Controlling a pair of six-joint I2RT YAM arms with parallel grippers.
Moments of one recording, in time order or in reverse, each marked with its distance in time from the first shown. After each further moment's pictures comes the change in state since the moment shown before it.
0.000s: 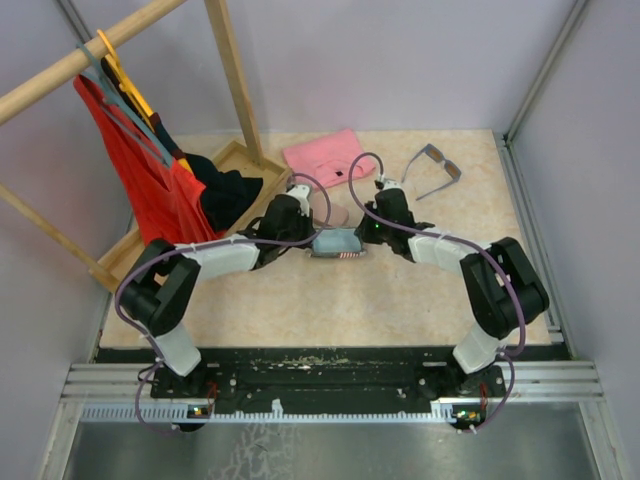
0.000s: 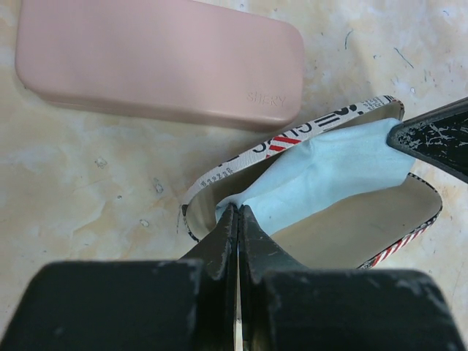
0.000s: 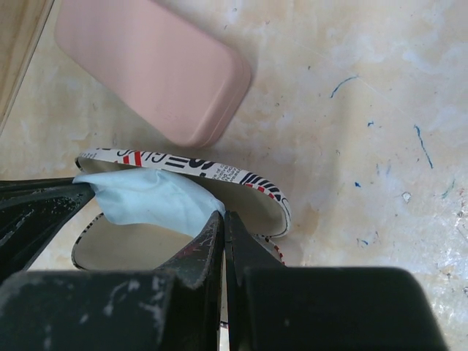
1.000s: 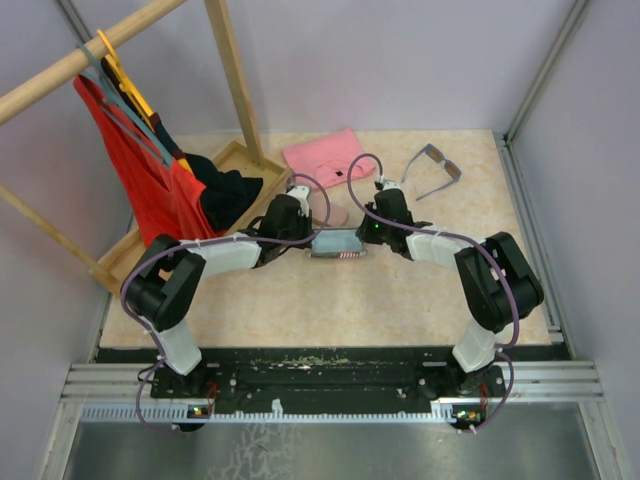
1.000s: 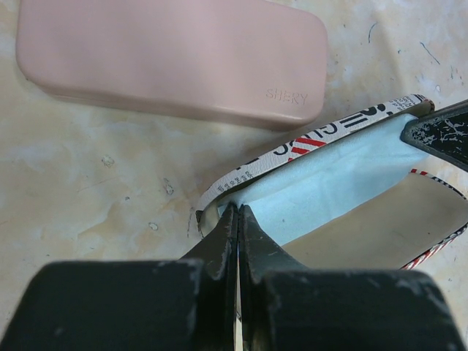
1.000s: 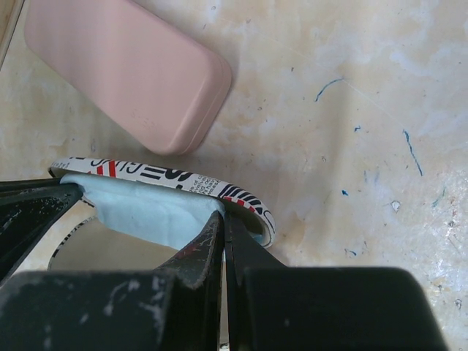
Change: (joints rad) left arm 0.017 0.043 0.013 0.004 0.000 0.000; right arm -0.012 0.045 0.011 0.009 0.006 -0.014
